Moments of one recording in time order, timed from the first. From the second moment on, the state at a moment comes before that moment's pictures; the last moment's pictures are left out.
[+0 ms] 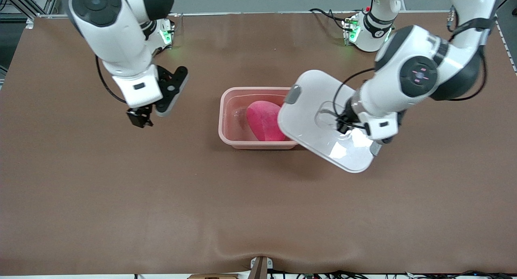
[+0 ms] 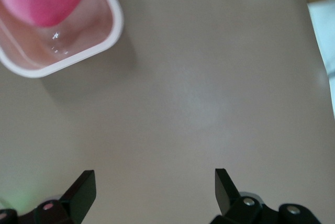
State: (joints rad) left arm 0.11 0.38 -0.71 -1.53 0.06 1.75 -1.71; right arm 0.49 0.17 -0.04 -1.46 -0.11 1.62 -0.64
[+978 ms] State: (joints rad) left arm -0.26 0.56 -0.71 -1.53 0.41 1.97 -2.57; right arm 0.10 0.07 -0.01 -1.52 -0.10 1.62 -0.29
